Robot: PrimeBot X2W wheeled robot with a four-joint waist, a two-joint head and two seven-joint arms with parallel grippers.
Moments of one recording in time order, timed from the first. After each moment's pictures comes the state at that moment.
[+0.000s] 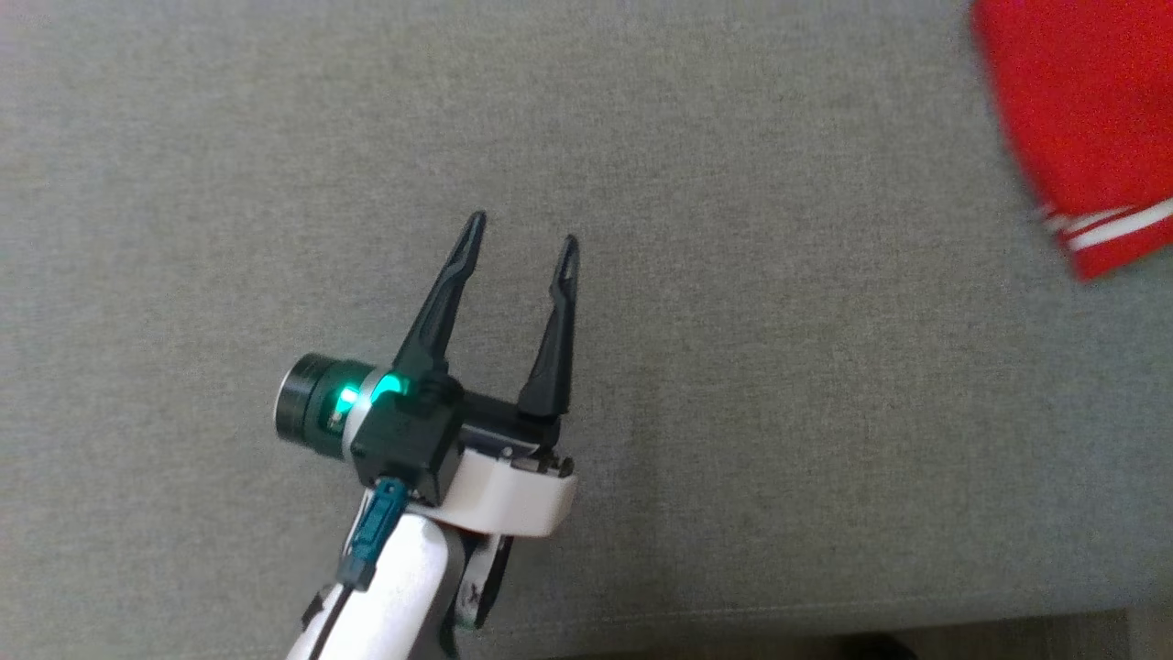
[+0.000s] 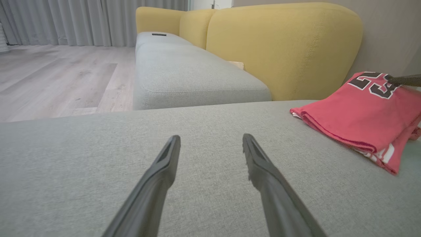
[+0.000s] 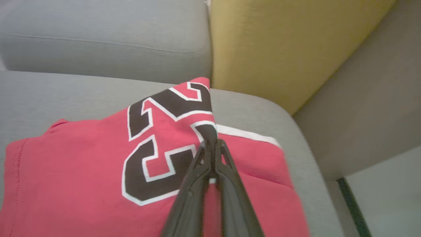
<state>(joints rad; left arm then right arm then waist) -0.22 0.06 -0.53 -0.08 -0.08 0.22 -0.26 -0.78 -0.85 0.27 0.58 0.66 0.12 0.21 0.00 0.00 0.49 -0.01</state>
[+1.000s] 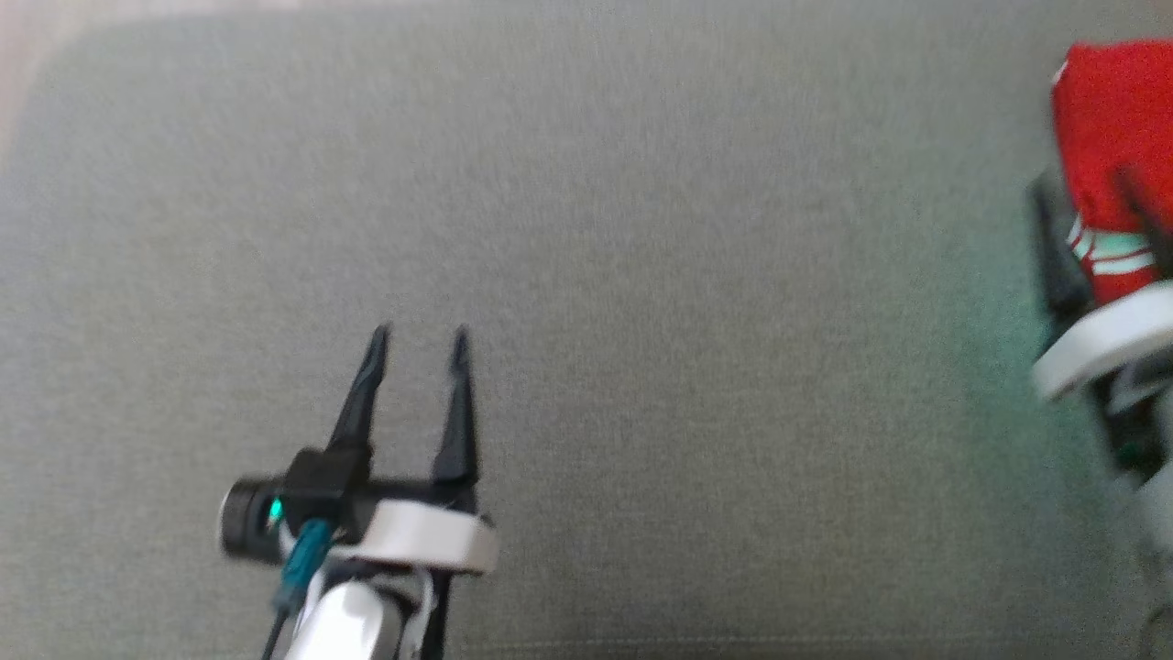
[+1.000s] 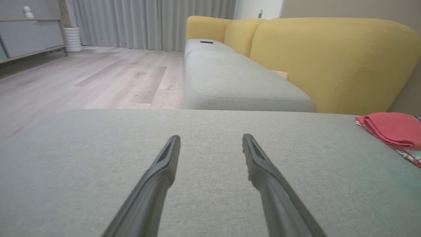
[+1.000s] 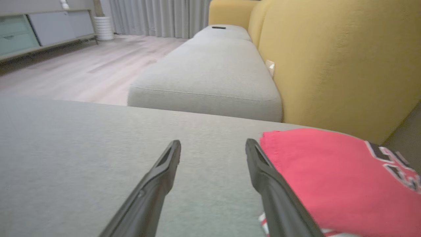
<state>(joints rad) -0.06 0.05 -0.39 0.01 -0.17 0.24 -0.26 -0.47 -0.45 0.20 0.53 0.37 0.12 -0.14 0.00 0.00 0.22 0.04</state>
